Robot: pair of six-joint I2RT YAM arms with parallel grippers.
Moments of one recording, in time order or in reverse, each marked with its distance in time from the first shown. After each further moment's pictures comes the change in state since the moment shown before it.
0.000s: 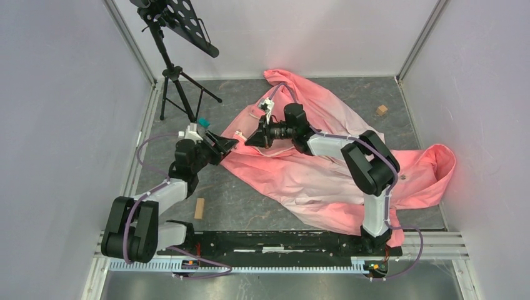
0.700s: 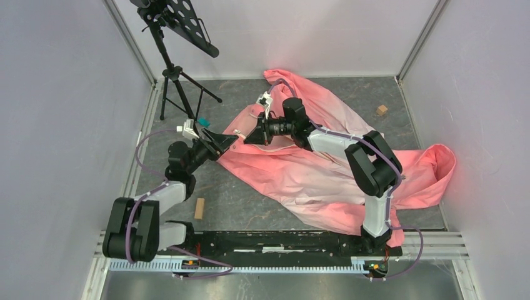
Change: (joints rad) left arm 0.076 -0.037 -0.057 0.261 0.193 -0.040; right arm 0.000 -0.028 0.069 -0.137 -0.027 0.044
